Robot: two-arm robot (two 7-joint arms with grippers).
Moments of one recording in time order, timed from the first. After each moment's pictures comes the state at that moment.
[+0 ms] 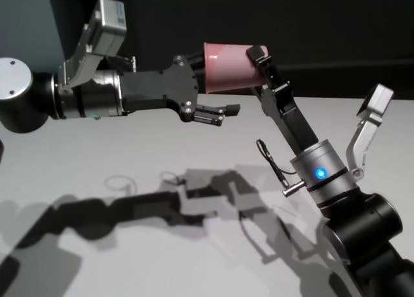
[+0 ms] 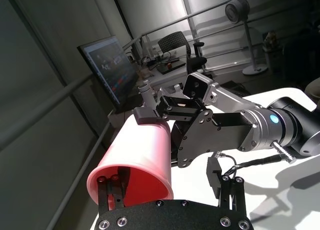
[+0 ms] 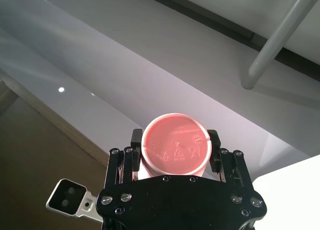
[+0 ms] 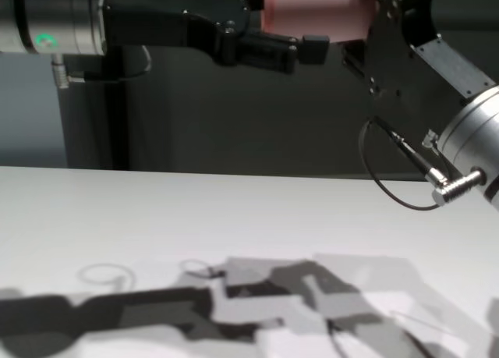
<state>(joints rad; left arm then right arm) -0.75 0.52 0.69 -1.28 -0.52 -0.14 -1.00 0.21 0.12 -0.34 -1.46 1.45 0.13 0.54</state>
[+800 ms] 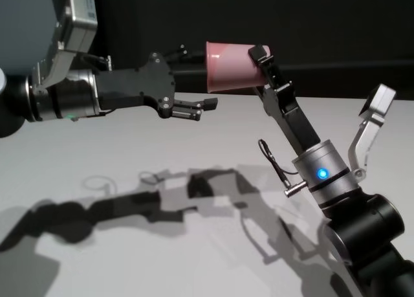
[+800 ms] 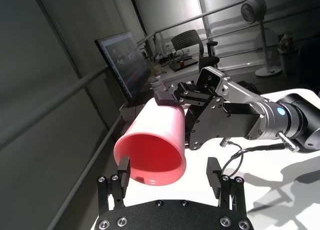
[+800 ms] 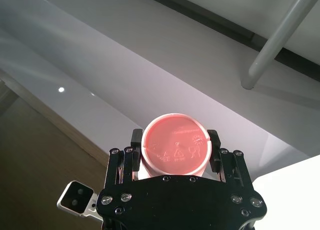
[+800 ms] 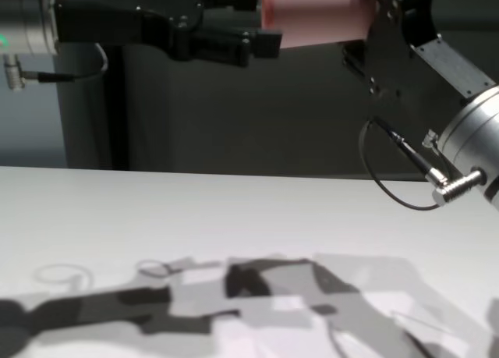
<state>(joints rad) -0.72 0.59 0.66 -1.30 -0.56 -0.13 -0.98 0.21 0.12 -0.34 -1.46 1.45 0.13 0.54</state>
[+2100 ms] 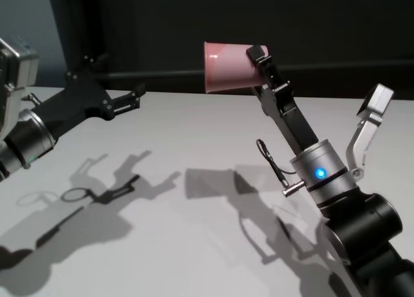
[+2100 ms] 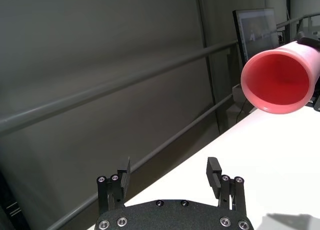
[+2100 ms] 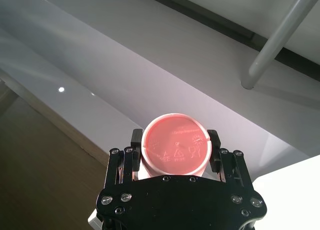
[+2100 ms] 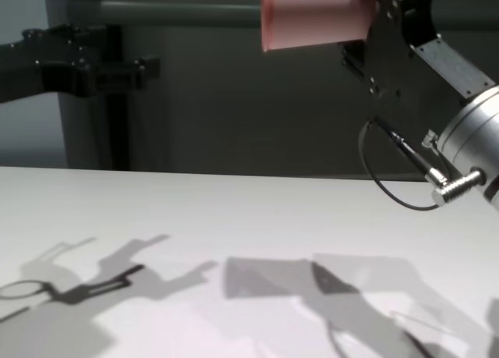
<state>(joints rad) -0.36 0.67 0.45 -1.50 -0.52 -0.08 -0.43 0.21 0.12 -0.34 -1.46 1.45 0.13 0.54</state>
